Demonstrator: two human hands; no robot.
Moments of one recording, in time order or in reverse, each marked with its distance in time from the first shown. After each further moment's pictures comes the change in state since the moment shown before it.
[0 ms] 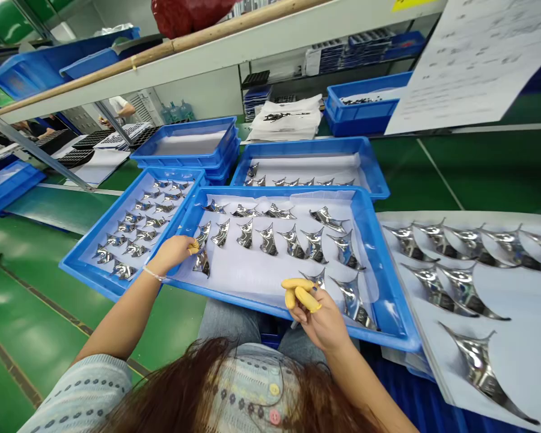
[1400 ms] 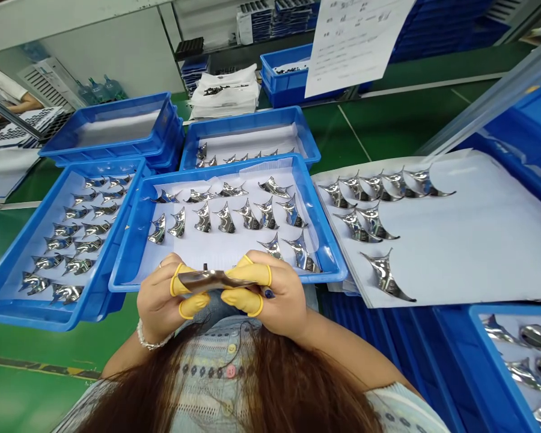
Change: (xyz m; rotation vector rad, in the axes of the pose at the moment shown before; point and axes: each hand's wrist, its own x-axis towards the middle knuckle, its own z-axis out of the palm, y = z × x) left_hand -0.092 0.149 -0.011 -0.760 0.851 0.923; right_hand -0.031 -0.058 0.048 -0.510 -0.113 -0.845
